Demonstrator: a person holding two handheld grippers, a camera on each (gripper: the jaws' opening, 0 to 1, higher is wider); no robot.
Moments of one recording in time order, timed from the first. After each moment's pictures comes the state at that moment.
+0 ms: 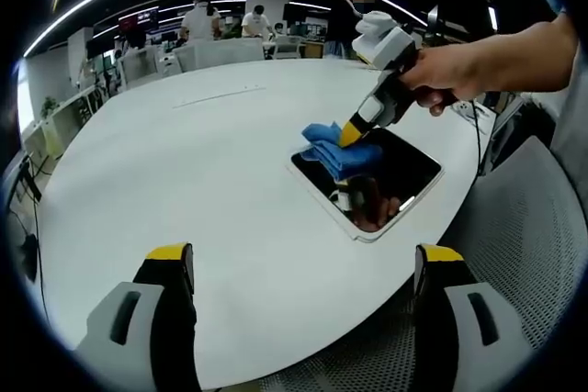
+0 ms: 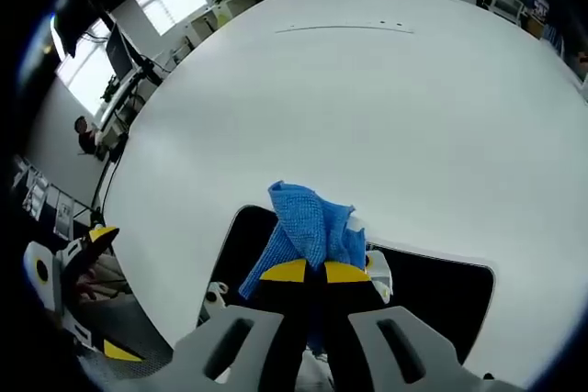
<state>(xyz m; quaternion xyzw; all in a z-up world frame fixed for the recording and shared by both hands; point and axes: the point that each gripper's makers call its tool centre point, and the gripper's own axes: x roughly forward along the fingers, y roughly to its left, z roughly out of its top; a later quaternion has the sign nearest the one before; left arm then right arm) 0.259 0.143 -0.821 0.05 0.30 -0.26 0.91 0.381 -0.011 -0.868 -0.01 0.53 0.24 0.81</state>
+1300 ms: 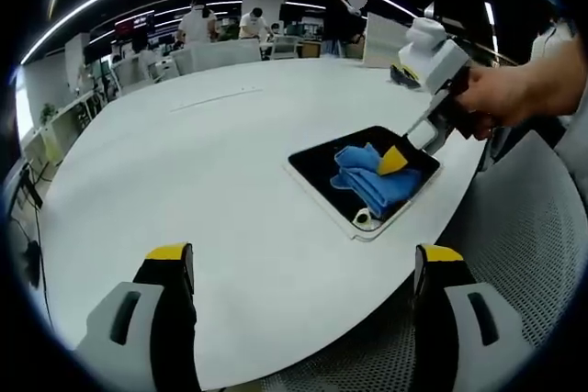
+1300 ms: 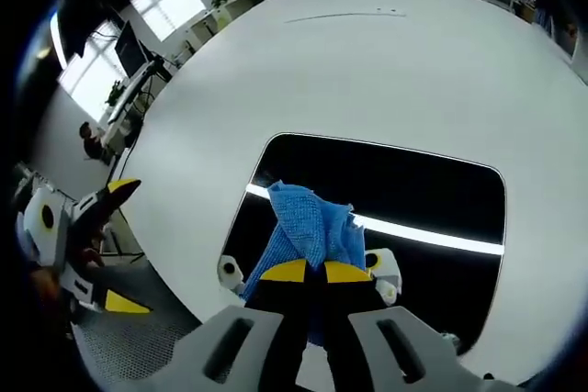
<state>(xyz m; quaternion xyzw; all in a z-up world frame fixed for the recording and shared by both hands) 0.259 0.141 -0.822 0.06 0.30 -0.27 0.91 0.298 -0.016 -0.866 0.01 0.54 0.24 0.81</state>
